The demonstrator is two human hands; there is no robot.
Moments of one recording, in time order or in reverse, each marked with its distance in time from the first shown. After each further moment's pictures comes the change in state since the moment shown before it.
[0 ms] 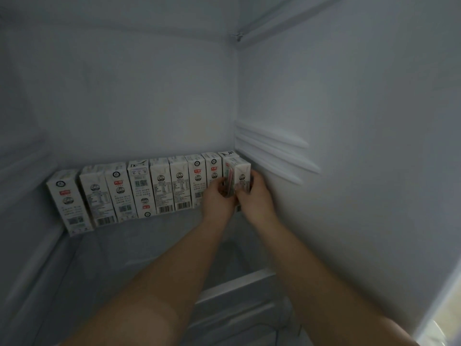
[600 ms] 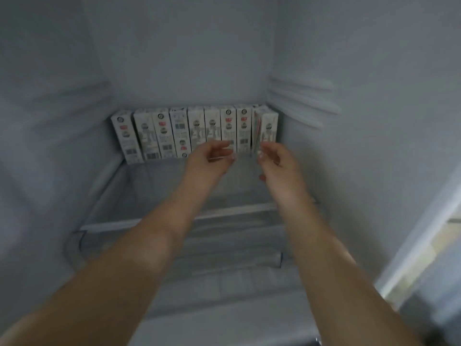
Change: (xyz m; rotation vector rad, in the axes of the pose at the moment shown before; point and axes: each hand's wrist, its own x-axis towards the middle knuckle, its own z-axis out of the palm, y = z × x) left_hand -0.106 0.042 -0.081 0.022 0.042 -0.031; right_hand -0.086 -0.005 -0.032 0.227 -0.181 -0.008
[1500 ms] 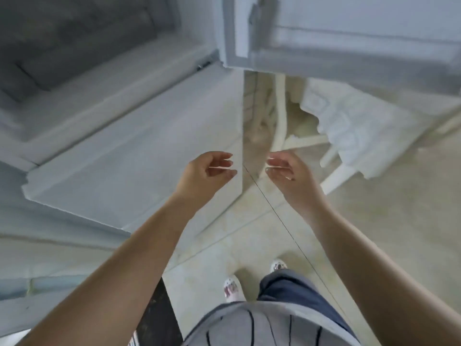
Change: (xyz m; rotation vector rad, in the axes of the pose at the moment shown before) left_hand -0.448 -0.097 -0.019 0.118 -0.788 -0.327; right_hand -0.540 0.067 -0.131 -0.229 0.287 0.485
